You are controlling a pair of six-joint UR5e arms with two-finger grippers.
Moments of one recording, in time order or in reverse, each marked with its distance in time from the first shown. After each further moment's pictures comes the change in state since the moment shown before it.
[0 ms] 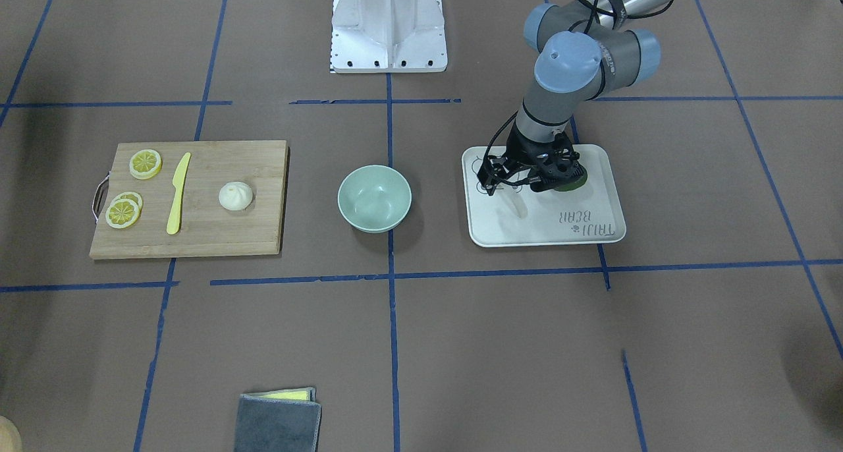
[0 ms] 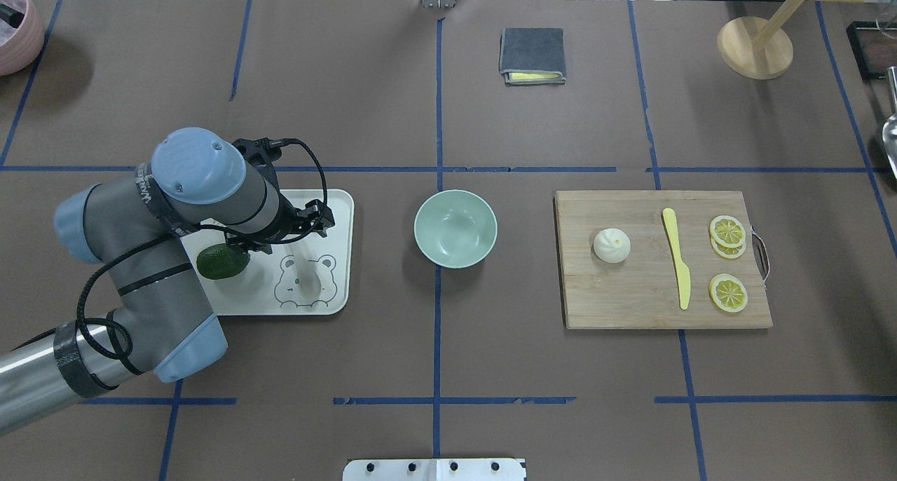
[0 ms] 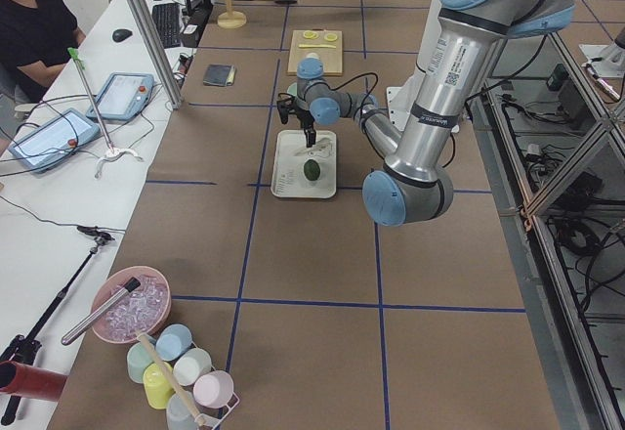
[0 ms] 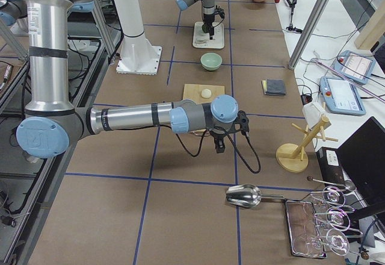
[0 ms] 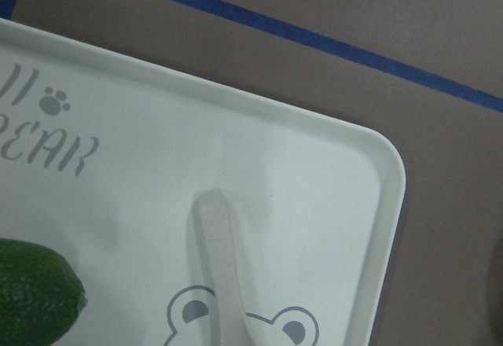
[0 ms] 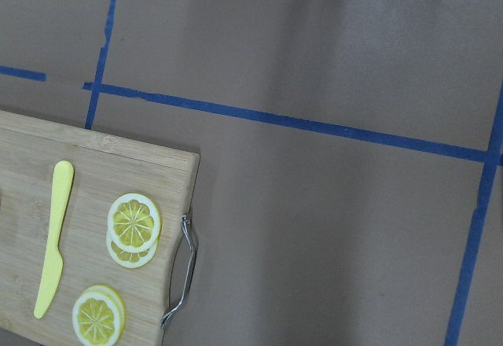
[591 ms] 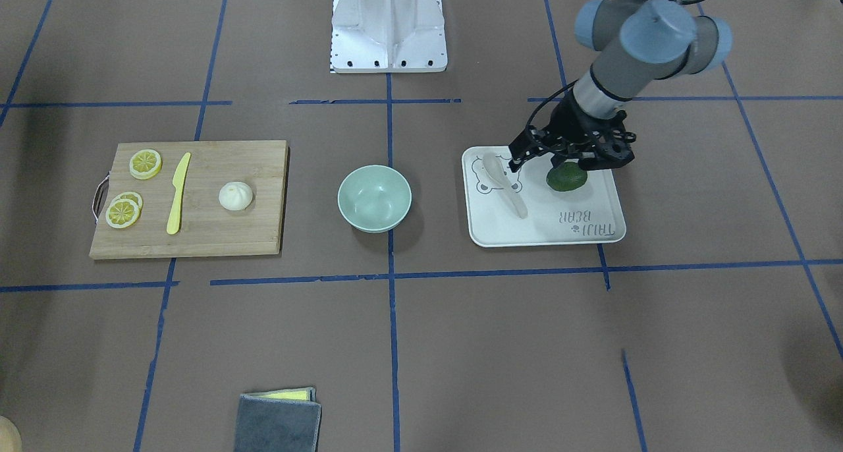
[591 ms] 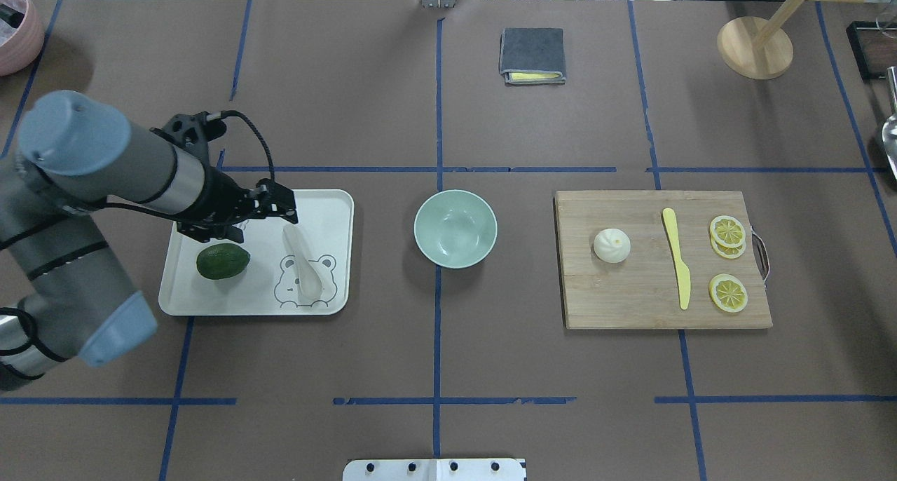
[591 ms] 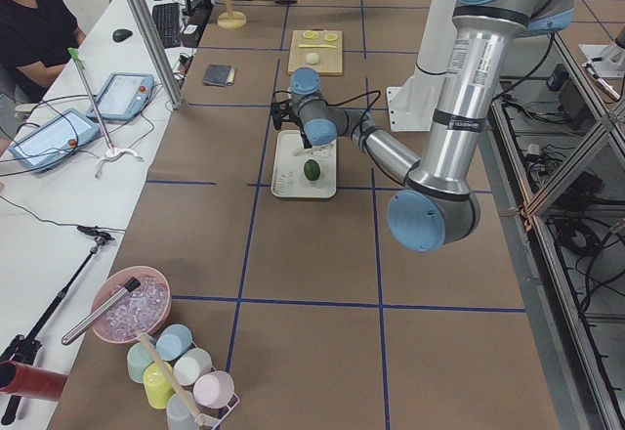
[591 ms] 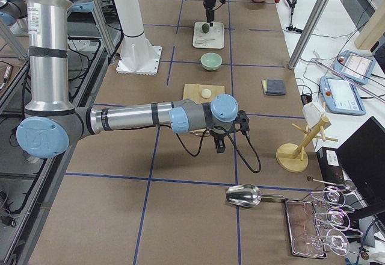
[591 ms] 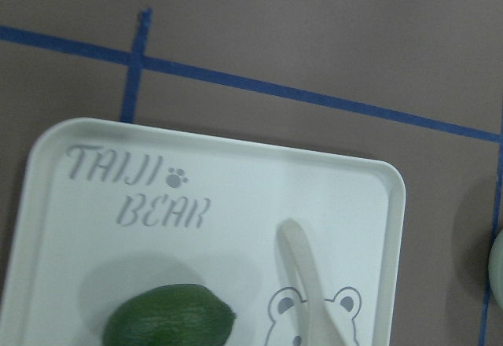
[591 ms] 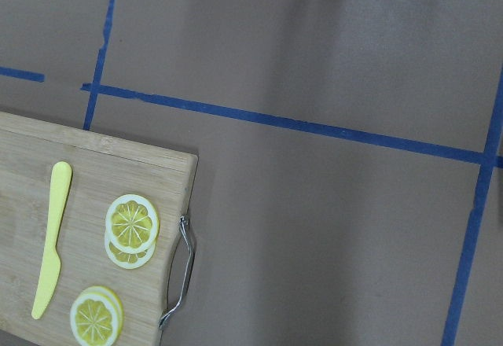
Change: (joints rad) left arm -0.077 0.092 -0.111 -0.128 -0.150 0.018; right arm 0.001 0.000 0.002 0.000 -0.004 0.000
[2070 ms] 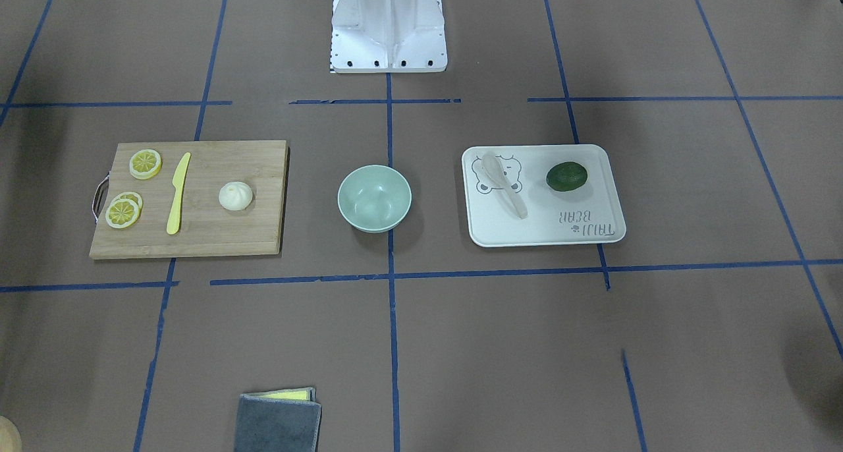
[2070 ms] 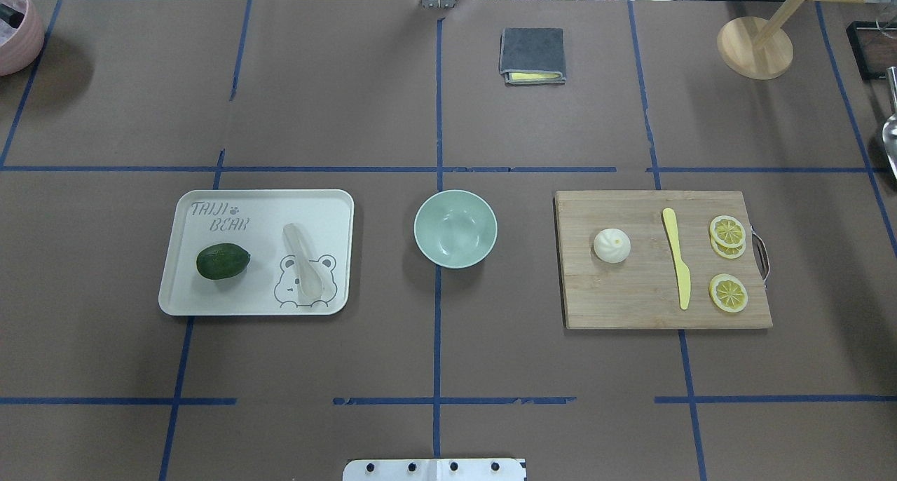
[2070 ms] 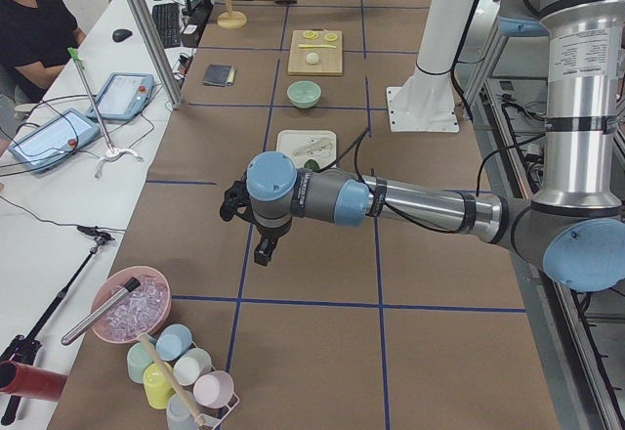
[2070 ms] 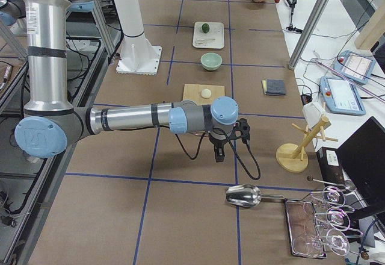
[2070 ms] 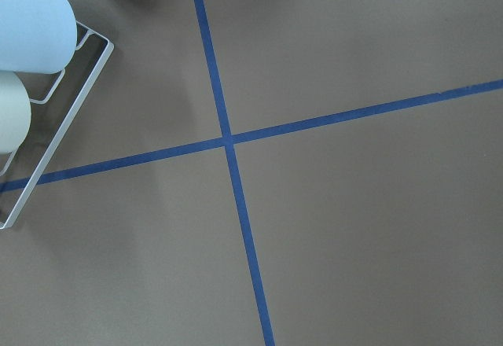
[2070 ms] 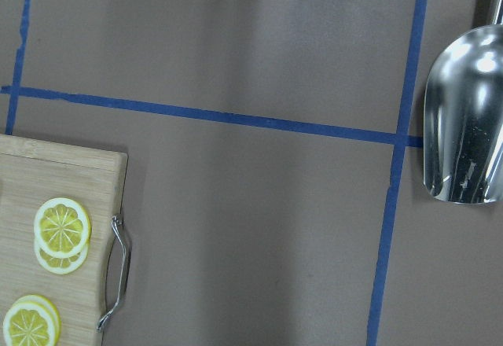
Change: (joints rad) left arm -0.889 0.411 0.015 0.288 -0.454 1.592; right arm 0.027 0.000 -0.002 -0.060 -0.100 -0.005
